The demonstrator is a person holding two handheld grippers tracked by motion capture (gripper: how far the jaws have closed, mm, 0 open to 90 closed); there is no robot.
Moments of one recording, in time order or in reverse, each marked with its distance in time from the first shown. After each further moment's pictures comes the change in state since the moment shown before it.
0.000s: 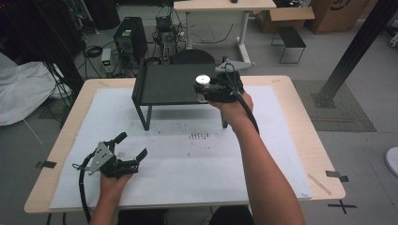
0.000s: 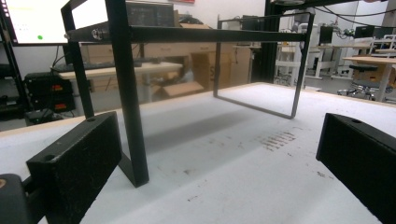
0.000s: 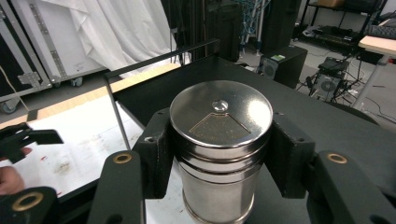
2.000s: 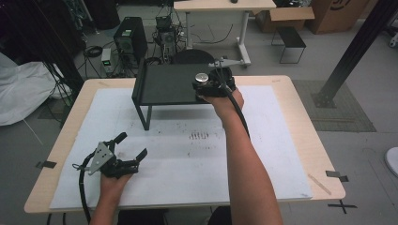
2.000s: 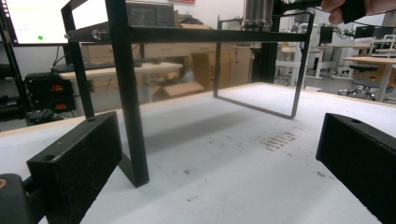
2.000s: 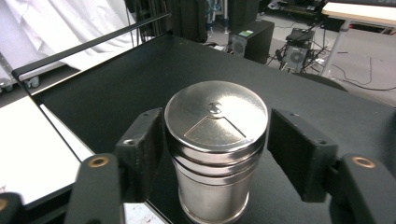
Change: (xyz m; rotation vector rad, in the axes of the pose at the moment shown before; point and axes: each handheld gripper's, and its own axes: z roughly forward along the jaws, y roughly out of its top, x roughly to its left) left arm 0.000 0.000 0.000 -0.001 0.001 -0.003; right arm -0.019 -0.009 0.041 0.069 -0.140 0.090
